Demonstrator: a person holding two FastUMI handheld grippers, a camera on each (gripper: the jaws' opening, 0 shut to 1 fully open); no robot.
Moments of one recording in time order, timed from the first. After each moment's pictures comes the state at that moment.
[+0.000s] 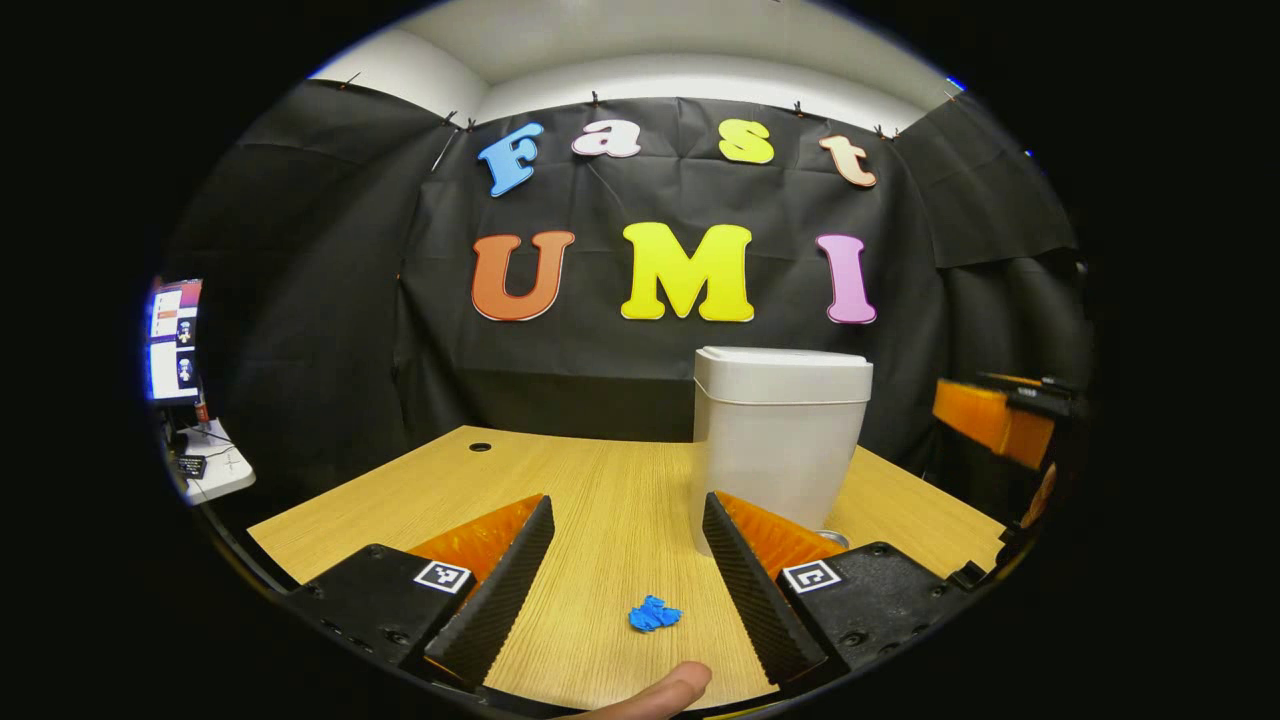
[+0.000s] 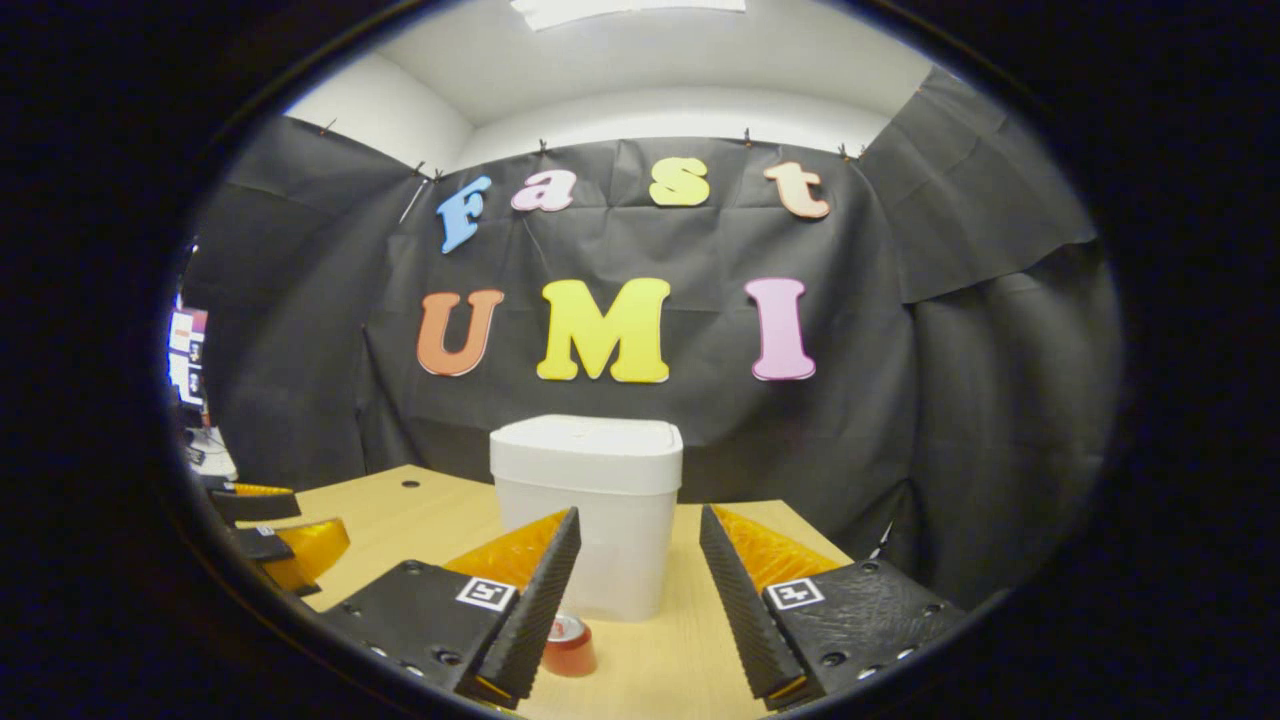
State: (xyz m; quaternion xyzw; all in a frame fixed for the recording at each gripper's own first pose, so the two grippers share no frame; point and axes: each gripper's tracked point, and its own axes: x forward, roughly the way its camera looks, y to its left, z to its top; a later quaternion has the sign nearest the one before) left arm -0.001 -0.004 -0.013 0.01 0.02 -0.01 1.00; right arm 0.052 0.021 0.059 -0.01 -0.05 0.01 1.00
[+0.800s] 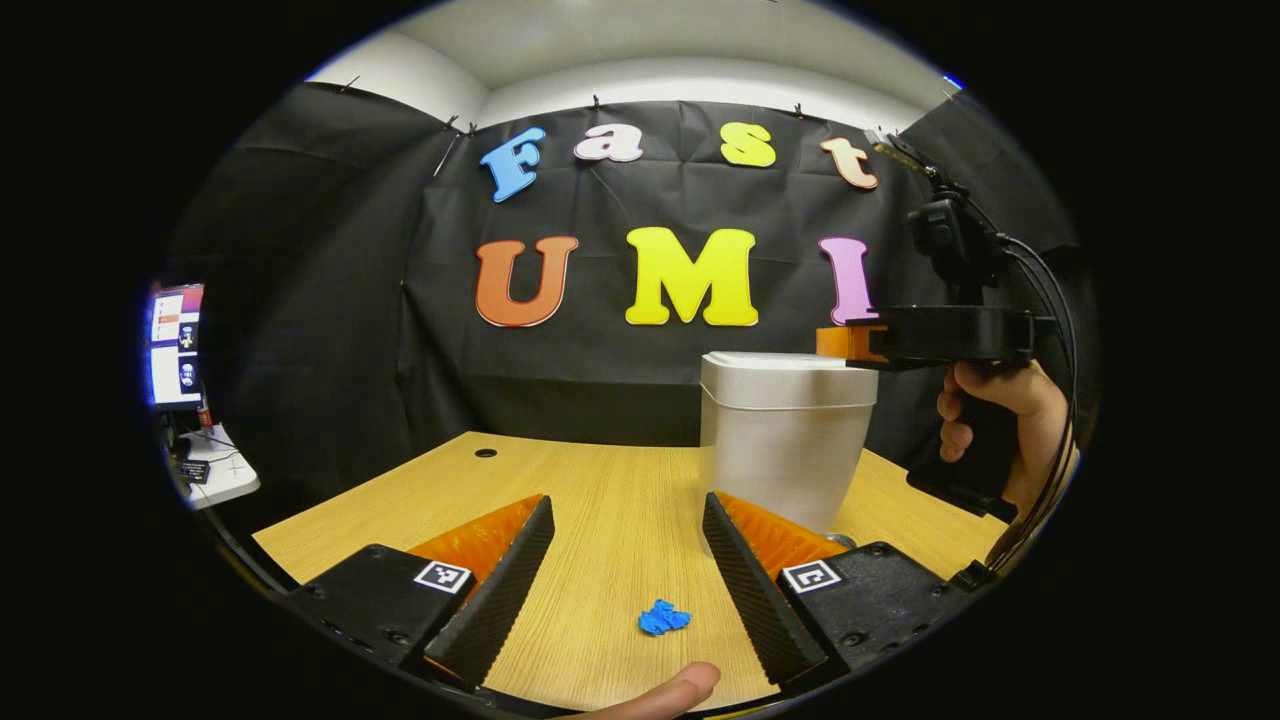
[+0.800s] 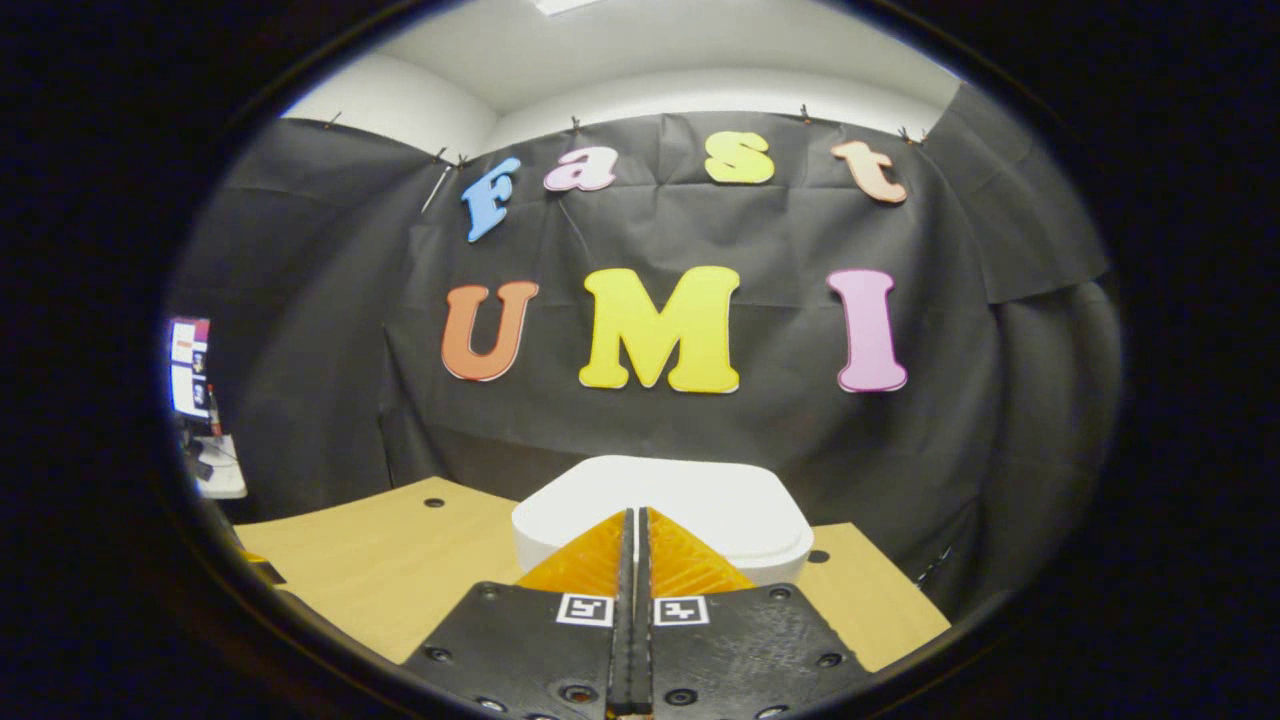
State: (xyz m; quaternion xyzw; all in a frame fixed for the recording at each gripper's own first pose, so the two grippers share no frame) left arm 0.001 0.006 -0.010 0.01 0.01 0.00 1.00; right arm 0.179 0.086 0.096 0.00 -0.02 0.06 1.00
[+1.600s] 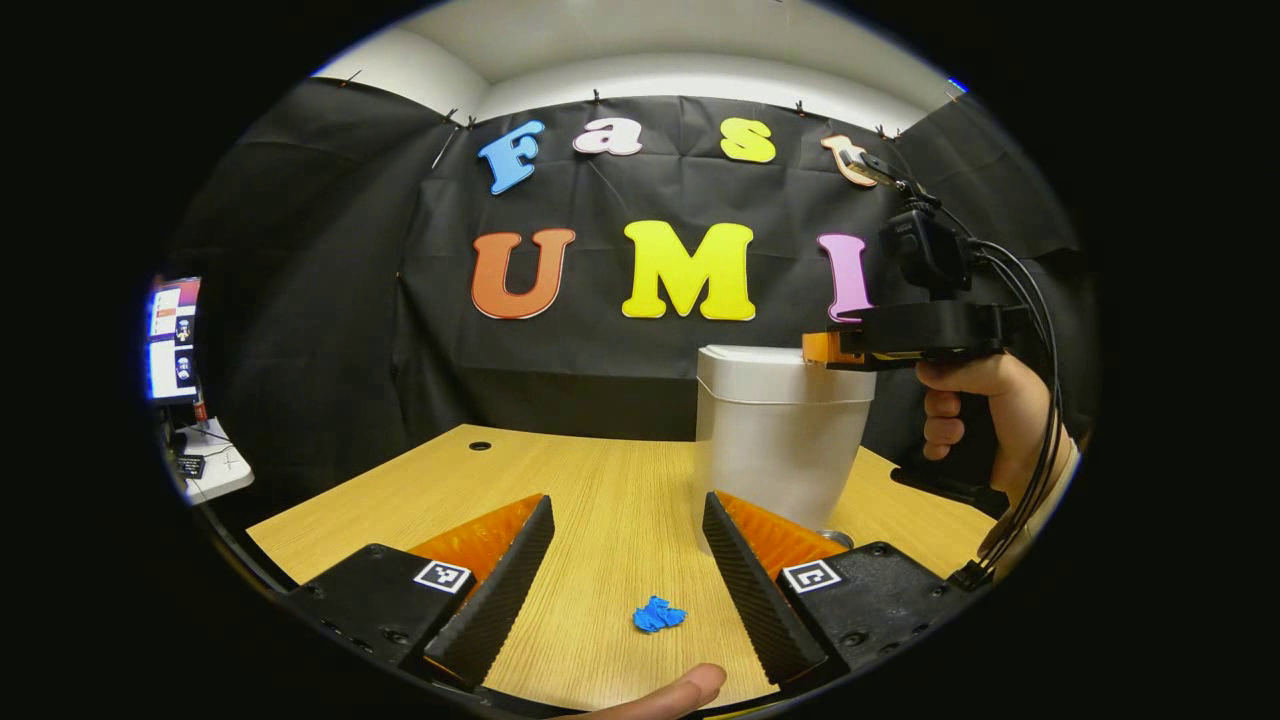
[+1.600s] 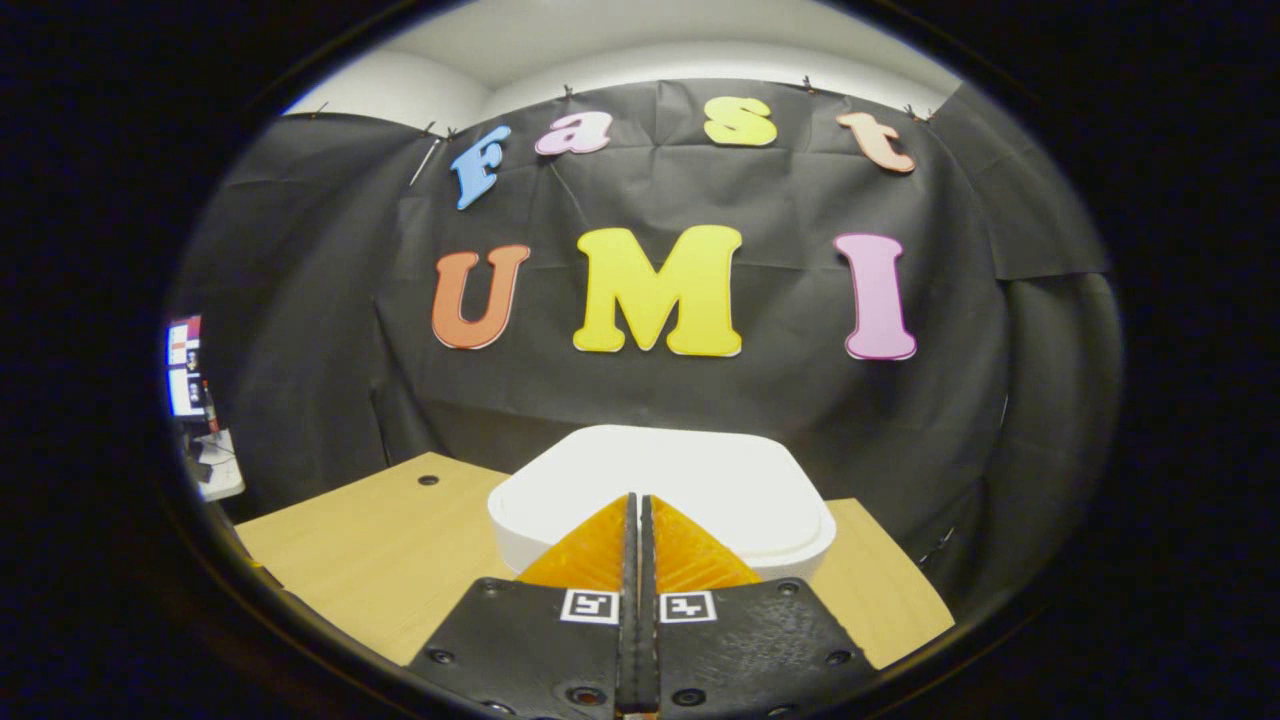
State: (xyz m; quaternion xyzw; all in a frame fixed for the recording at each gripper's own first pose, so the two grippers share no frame) left arm 0.002 0.001 -0.016 0.01 0.02 -0.01 1.00; right arm 0.202 0.089 0.076 -0.01 0.04 0.06 1.00
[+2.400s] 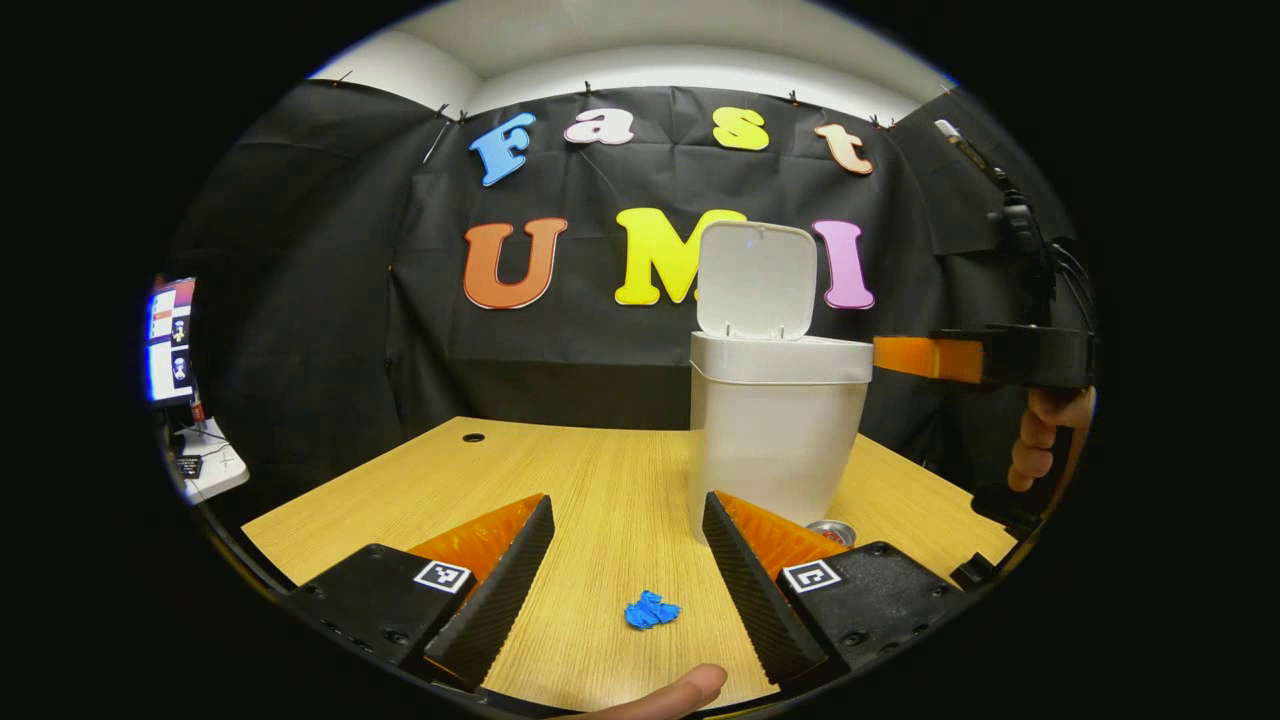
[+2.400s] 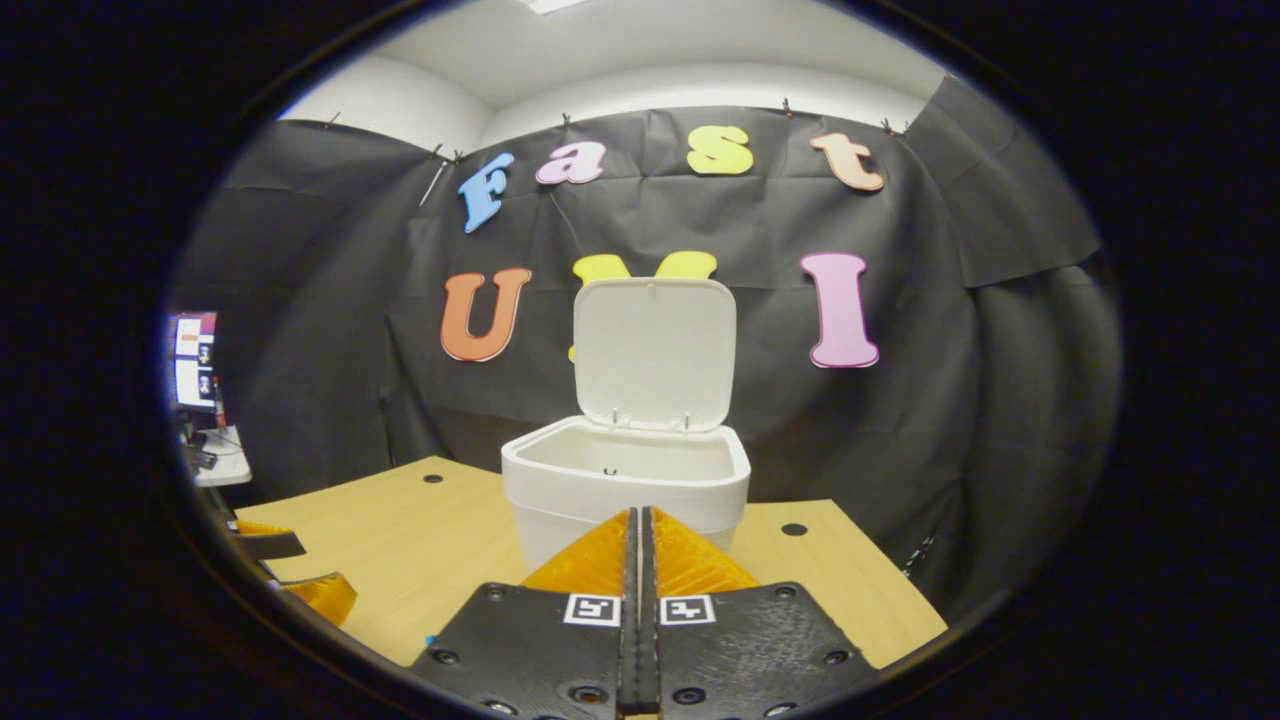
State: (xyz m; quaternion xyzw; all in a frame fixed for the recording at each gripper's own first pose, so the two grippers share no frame) left arm 0.017 -0.004 -0.030 0.01 0.03 -0.01 1.00; right arm 0.115 0.044 0.058 -0.02 0.00 0.06 1.00
